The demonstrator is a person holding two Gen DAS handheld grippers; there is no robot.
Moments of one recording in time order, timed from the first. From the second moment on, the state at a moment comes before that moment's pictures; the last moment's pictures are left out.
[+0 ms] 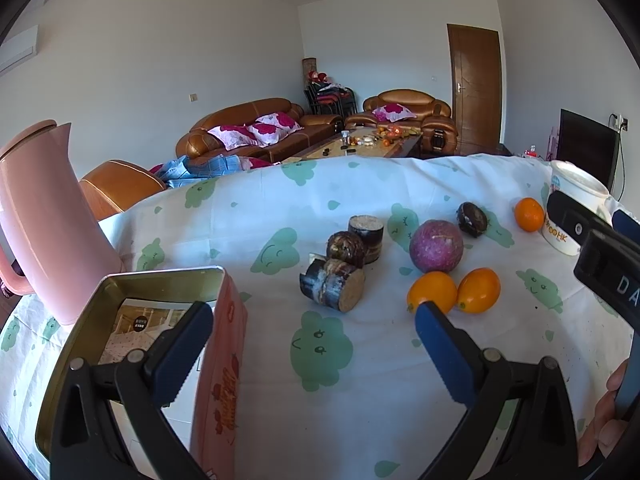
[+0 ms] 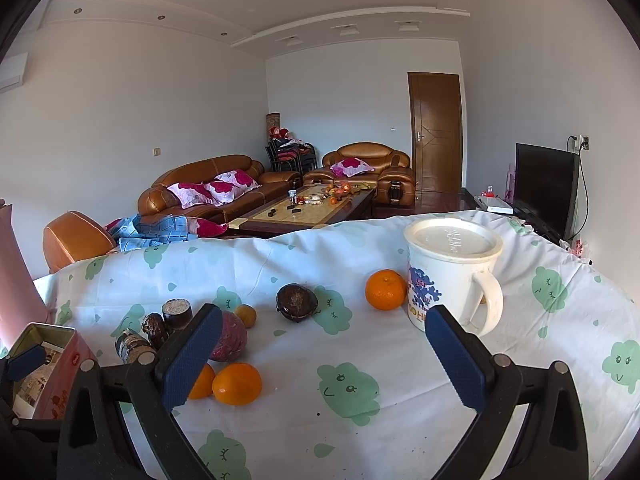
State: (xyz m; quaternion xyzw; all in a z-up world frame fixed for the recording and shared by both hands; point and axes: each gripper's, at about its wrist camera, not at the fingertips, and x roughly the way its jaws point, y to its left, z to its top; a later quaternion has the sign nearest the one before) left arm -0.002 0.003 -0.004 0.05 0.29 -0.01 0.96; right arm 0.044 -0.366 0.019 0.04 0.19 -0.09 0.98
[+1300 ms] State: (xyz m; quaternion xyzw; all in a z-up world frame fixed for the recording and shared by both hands) left arm 0.014 0.008 -0.015 0.04 0.35 -0.03 0.94; right arm 0.075 -0.382 -0.005 0.07 0.31 -0.01 0.95
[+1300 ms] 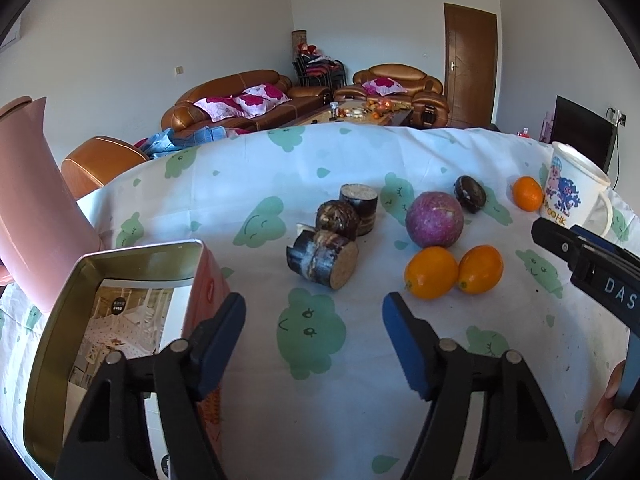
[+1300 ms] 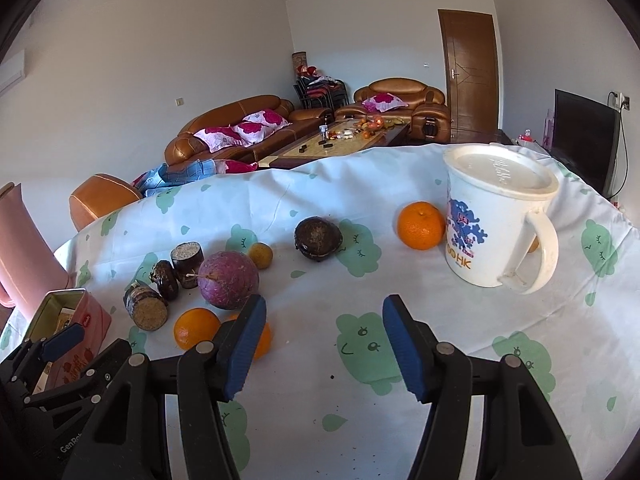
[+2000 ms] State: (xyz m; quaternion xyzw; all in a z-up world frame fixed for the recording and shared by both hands) left arm 0.024 0.012 -0.015 0.03 0.36 -0.05 0.93; right arm 0.128 -0.330 -0.036 0.01 0.43 0.09 0.90
